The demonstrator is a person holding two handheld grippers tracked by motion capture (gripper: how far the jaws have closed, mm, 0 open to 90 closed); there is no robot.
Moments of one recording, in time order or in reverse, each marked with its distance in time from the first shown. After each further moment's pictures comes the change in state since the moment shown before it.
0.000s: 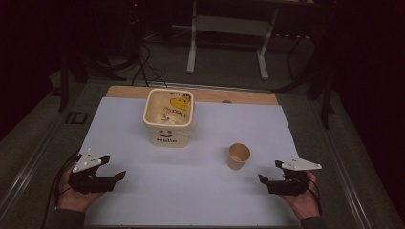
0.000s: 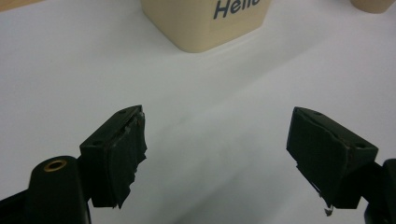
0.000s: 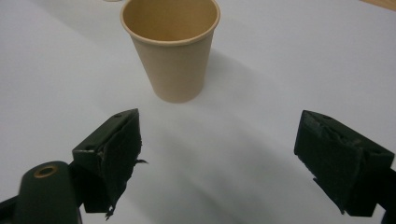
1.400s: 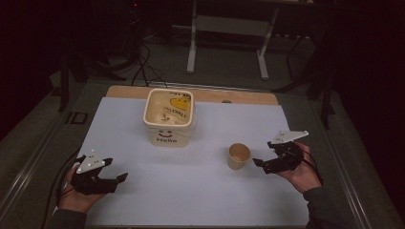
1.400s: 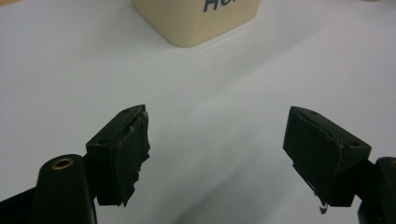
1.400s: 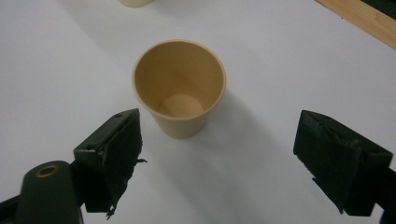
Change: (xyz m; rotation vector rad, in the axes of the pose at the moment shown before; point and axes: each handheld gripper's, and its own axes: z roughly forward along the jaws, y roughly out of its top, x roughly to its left) left arm -0.006 0.001 0.002 0.028 -0.012 0.029; right arm -0.010 0.081 0.010 0.149 0.078 -0.145
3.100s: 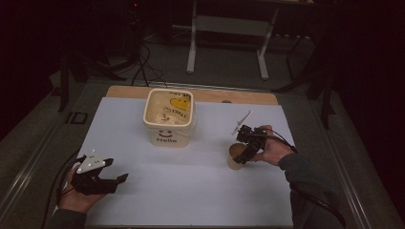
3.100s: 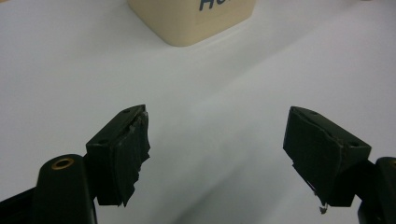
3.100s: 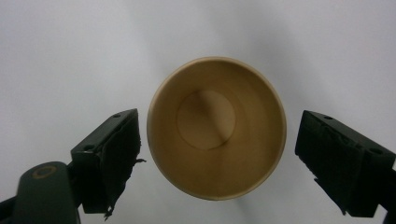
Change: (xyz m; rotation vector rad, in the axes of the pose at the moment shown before) left arm 0.000 0.000 0.001 0.003 -0.014 -0.001; right arm 0.014 0.076 0.076 0.442 0.144 -0.222
